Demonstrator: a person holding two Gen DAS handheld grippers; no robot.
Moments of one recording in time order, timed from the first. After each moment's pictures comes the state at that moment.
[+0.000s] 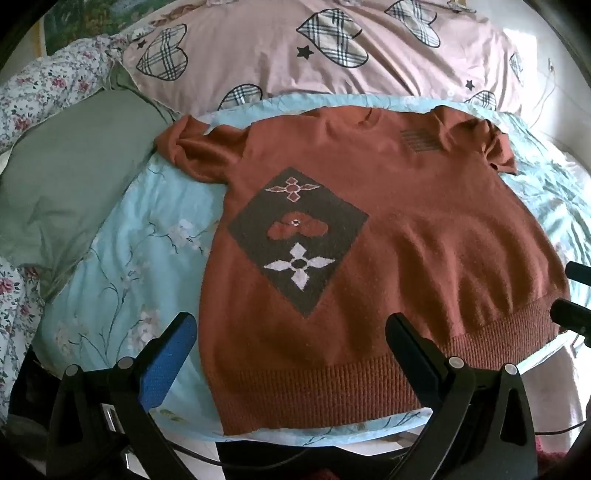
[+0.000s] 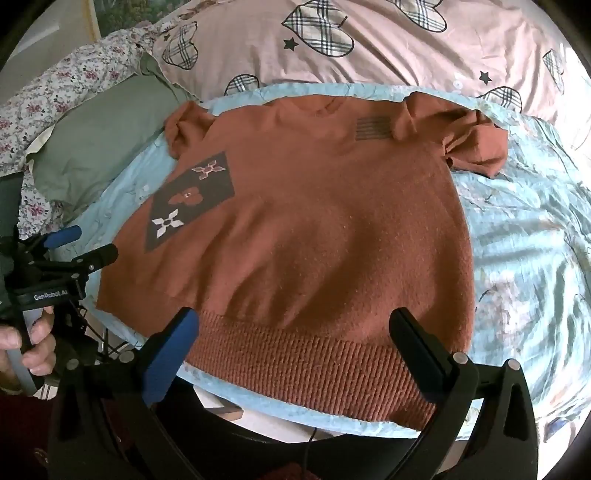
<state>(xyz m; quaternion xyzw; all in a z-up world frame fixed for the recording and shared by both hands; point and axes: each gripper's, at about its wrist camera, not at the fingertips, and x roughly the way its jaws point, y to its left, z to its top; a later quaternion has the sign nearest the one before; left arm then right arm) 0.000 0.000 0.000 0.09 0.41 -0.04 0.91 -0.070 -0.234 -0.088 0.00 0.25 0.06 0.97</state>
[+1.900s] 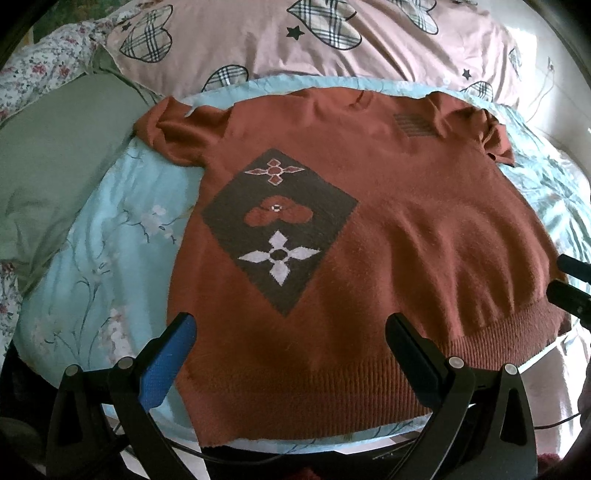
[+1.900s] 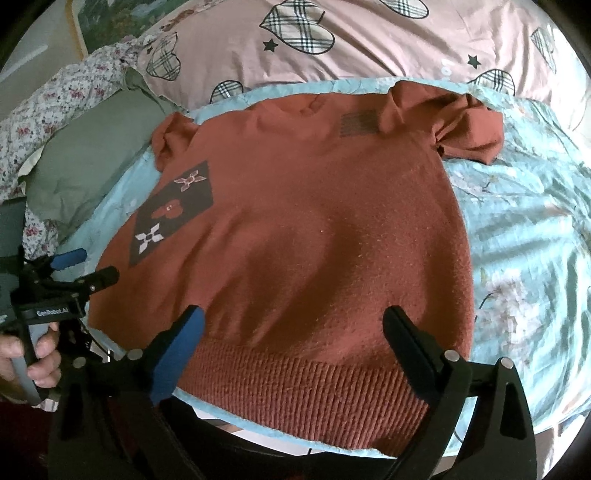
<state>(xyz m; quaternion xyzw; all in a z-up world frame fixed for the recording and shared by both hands) 0.022 -0.010 -0.021 0.07 0.43 -0.07 0.90 -0.047 -0.262 -0.093 0.03 0.24 0.06 0.97</state>
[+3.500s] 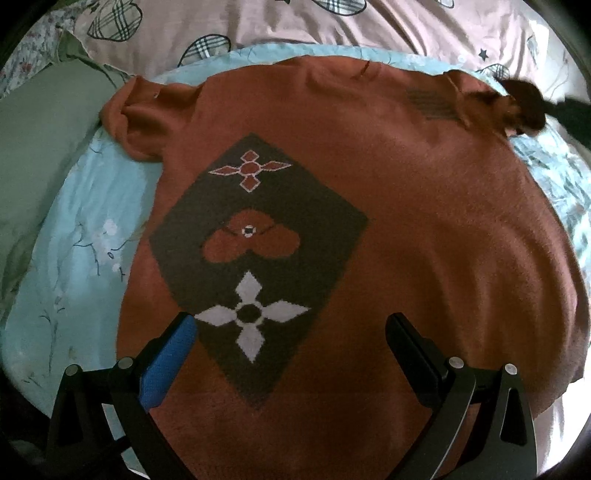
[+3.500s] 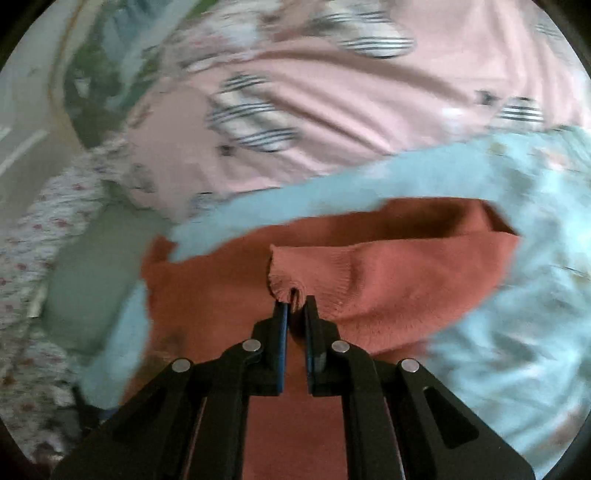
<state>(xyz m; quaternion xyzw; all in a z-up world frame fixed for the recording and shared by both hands) 0.102 -0.036 -0.051 0.08 0.49 -0.06 0.87 0.126 -0.346 0.070 0.12 0.15 0.16 0.97</state>
